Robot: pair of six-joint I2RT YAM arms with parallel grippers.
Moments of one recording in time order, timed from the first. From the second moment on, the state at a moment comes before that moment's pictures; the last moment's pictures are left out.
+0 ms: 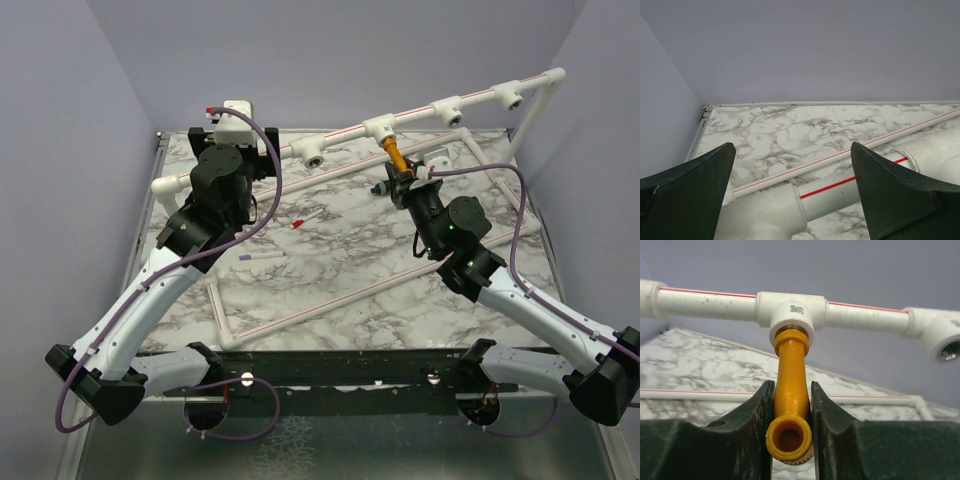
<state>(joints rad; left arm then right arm) -0.63 1.14 1.35 -0.24 -0.63 0.00 0.75 1.07 0.89 0.41 0.38 -0.32</state>
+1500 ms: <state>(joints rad) -0.65 1.10 1.29 -0.20 -0.59 0.02 0.75 0.90 0.87 0.15 0.62 1.09</state>
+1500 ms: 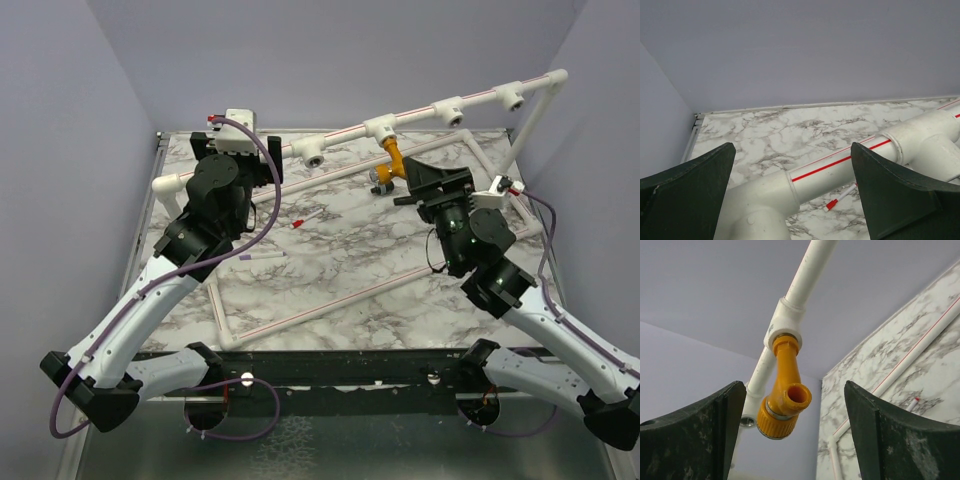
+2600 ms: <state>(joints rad) -0.65 1.12 1.30 -0.20 -0.59 0.02 0.75 0.87 1.03 -0.14 0.17 -1.08</state>
